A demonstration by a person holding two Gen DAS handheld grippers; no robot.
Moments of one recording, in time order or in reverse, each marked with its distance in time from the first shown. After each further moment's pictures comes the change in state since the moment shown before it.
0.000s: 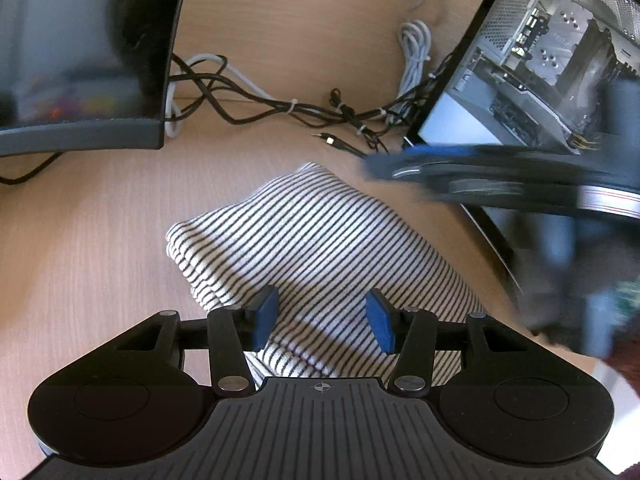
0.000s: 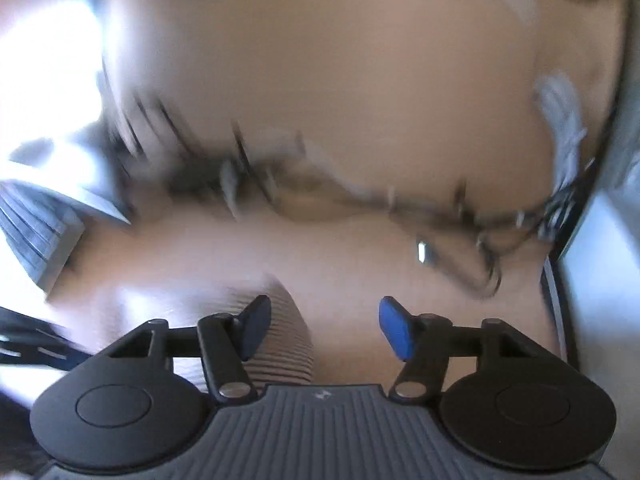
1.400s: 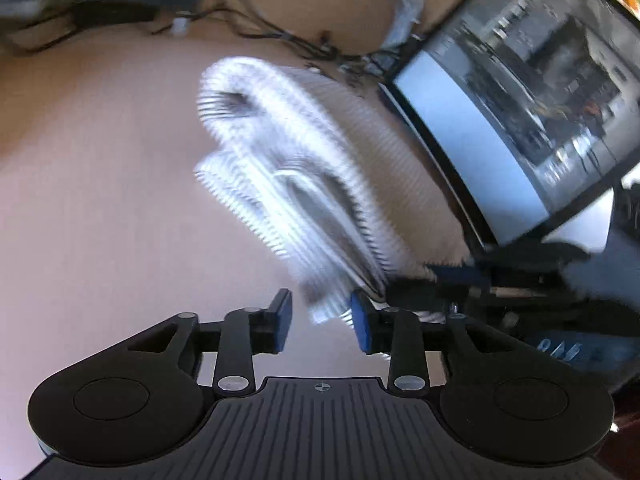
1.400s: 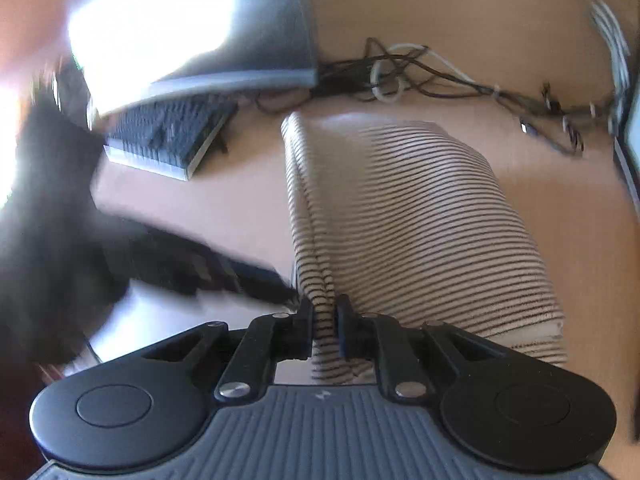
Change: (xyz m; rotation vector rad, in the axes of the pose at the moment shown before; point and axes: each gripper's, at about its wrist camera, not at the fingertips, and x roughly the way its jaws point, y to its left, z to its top) left arm -0.032 0.022 -0.074 -0.164 0.102 -0.146; right arm -0.096 0.068 -0.101 -0.054 0.101 0.271
